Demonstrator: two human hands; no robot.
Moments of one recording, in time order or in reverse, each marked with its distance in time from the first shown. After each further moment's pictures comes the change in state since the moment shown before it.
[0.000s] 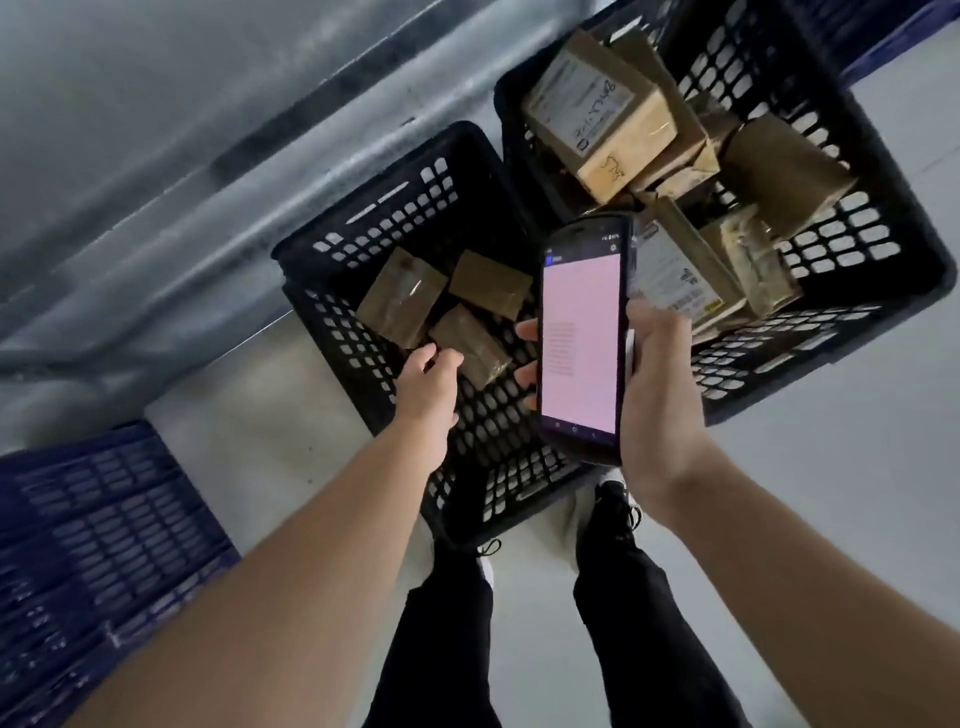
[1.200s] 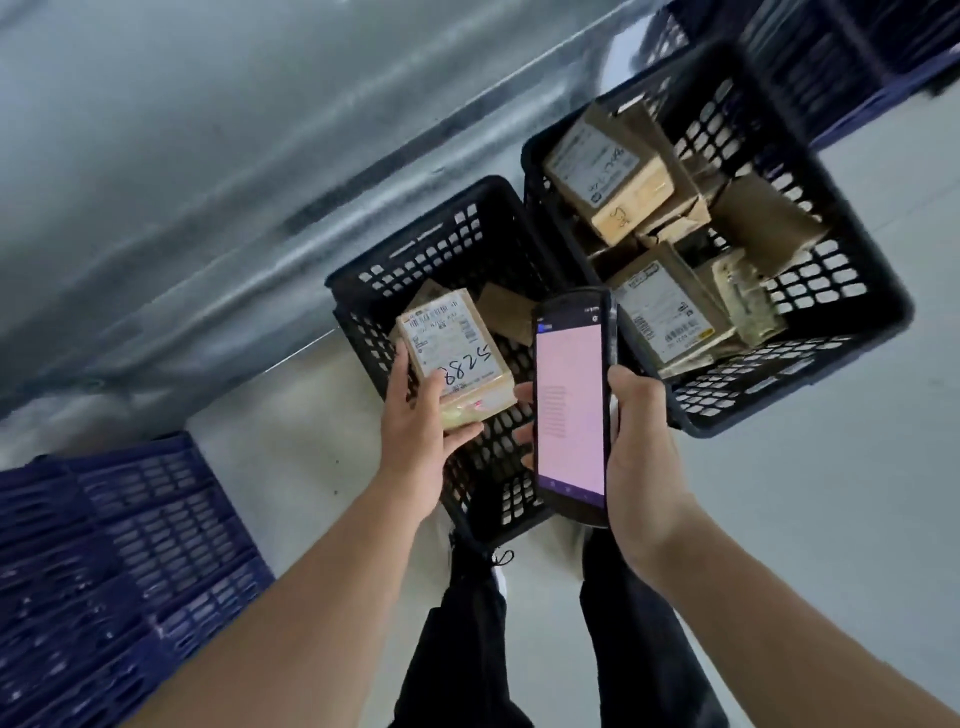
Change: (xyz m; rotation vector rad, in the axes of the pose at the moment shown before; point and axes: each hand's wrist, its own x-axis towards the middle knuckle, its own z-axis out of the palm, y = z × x) left_hand -0.070 0.004 -0.060 -0.376 -0.102 0.271; right_hand -0.074 -0.006 0.035 -0.027 -0.059 0.065
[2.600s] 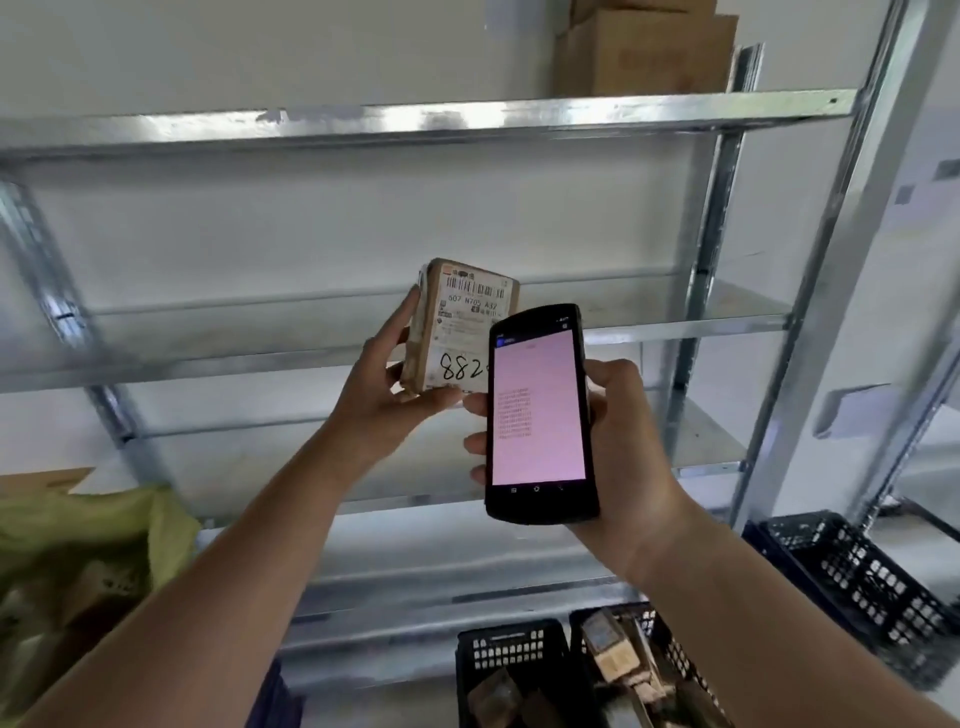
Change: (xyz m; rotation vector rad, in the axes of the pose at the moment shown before) left_hand -0.736 0.419 -0.084 0.281 -0.027 1.427; right_hand -0.712 -0.283 0.067 0.014 -0.807 -0.638
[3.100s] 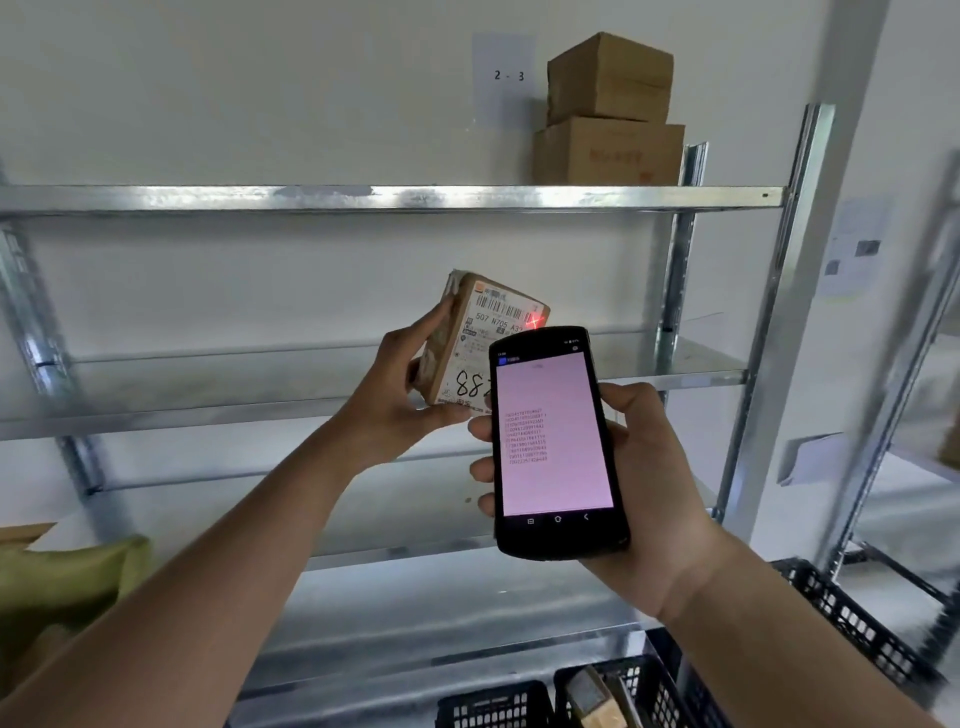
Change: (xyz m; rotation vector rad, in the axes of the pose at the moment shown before) left_hand 0.030 0.044 -0.020 0.181 -0.153 0.194; right_hand -0.041 -0.026 0.038 0.042 -0.055 -0.047
